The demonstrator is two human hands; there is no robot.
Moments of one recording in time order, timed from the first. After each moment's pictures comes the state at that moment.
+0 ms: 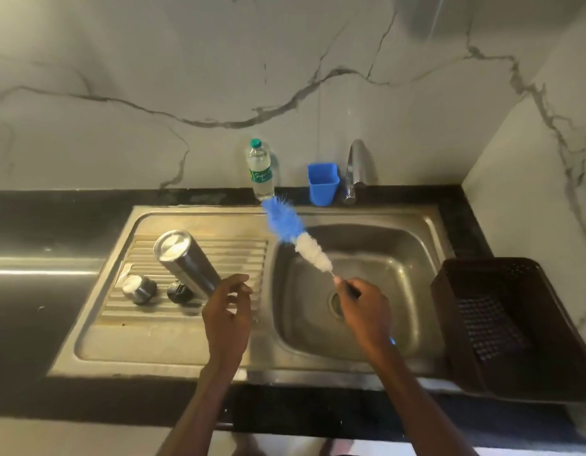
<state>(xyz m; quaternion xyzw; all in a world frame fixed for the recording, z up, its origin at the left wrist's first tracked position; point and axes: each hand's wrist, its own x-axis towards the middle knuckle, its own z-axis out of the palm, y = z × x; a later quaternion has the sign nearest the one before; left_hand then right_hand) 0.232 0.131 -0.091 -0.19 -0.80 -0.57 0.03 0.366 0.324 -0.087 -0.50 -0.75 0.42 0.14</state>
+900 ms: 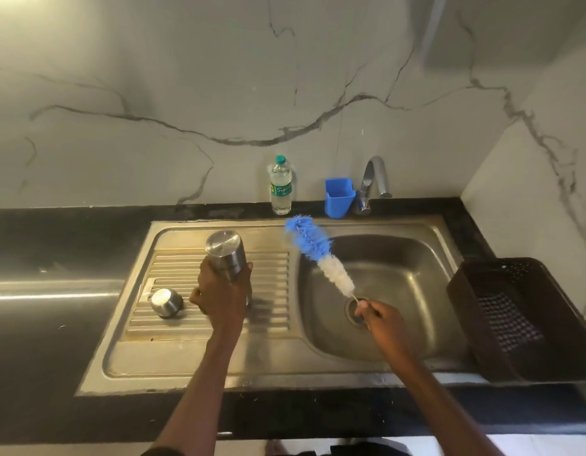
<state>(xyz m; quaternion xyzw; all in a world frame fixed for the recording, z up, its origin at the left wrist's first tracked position) 0.132 0.102 -0.072 -0.05 -0.86 -0.50 0.04 0.370 0.283 -0.102 -0.46 -0.73 0.49 0.14</state>
